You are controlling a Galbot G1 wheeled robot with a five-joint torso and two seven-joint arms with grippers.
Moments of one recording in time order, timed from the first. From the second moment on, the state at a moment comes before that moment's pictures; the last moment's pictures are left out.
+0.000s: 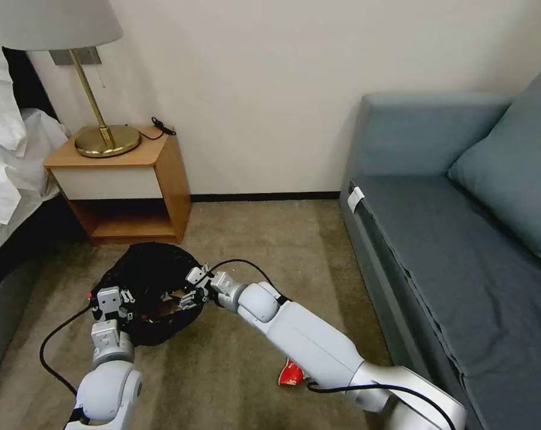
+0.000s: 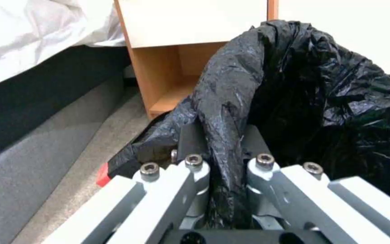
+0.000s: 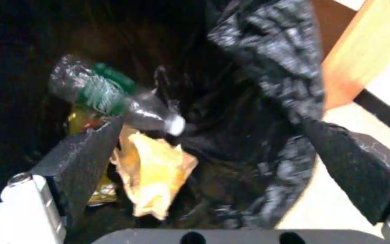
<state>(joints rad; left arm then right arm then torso) 1.42 -1.30 -0.63 -1.85 -0.16 0.10 -0.35 -0.52 1.53 -0.43 1.13 0.17 -0.16 -0.28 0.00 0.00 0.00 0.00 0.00</state>
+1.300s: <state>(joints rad) 1.35 -1.23 -0.62 -1.78 -0.21 0.11 -0.33 -0.51 1.10 -0.39 1.41 0.43 -0.57 -0.28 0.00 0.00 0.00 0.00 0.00</state>
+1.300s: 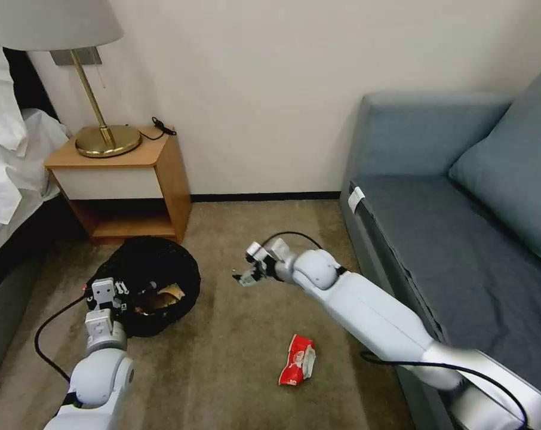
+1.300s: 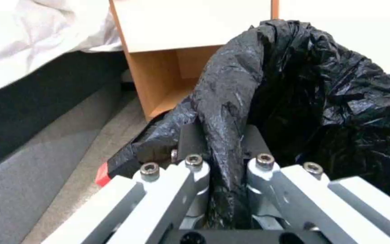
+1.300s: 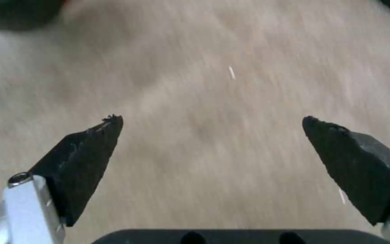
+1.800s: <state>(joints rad) 1.34 -1.22 -0.58 -1.75 -0.21 0.11 -0.33 -0.71 0.93 -0.32 1.55 0.42 -0.56 -0.25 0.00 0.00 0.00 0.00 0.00</state>
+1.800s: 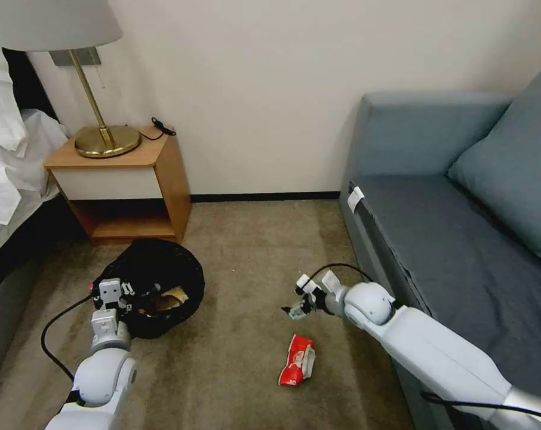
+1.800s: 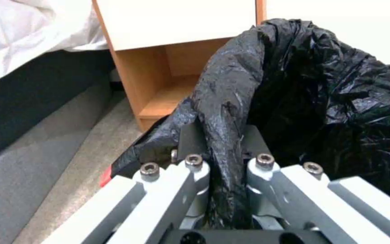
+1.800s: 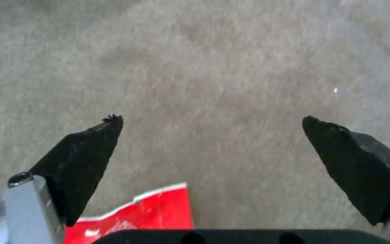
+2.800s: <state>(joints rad) 1.38 -1.22 -0.56 -1.80 -0.19 0.11 -0.34 -1.00 0.93 -0.18 1.62 0.44 -0.57 -0.22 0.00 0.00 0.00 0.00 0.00</state>
